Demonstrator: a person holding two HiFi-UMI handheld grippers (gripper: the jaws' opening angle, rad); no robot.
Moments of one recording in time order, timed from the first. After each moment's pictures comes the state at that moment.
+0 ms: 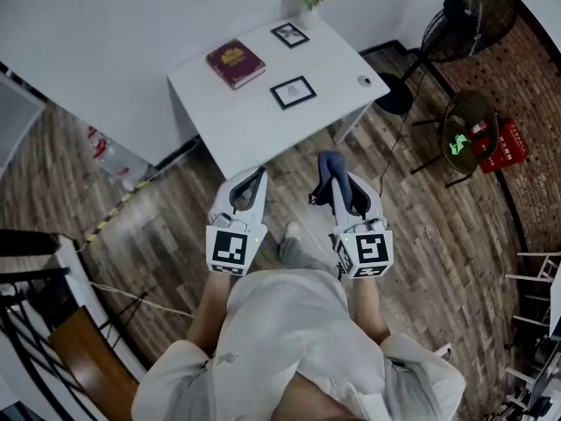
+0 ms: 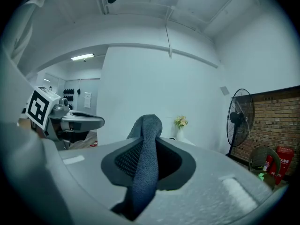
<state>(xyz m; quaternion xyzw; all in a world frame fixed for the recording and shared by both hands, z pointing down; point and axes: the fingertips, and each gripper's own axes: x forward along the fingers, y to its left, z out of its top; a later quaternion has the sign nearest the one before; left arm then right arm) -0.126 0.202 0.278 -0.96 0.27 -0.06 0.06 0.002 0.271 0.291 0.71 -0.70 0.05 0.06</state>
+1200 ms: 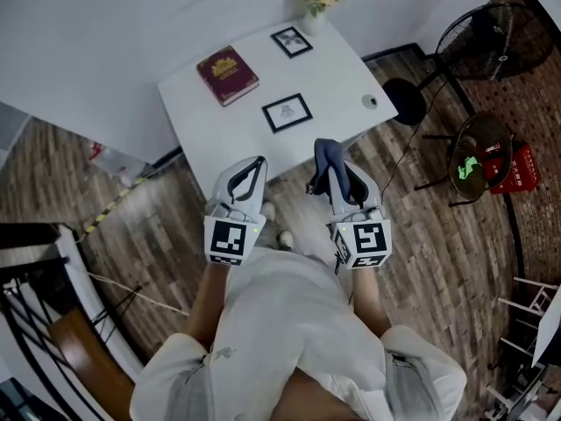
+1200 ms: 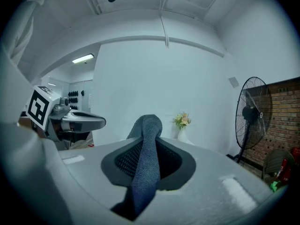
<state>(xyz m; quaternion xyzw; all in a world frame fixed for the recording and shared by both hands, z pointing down) -0.013 0.080 0.286 -0.95 0.30 -0.09 0.05 0.114 0.136 0.304 0.68 -0.73 0.07 0.07</state>
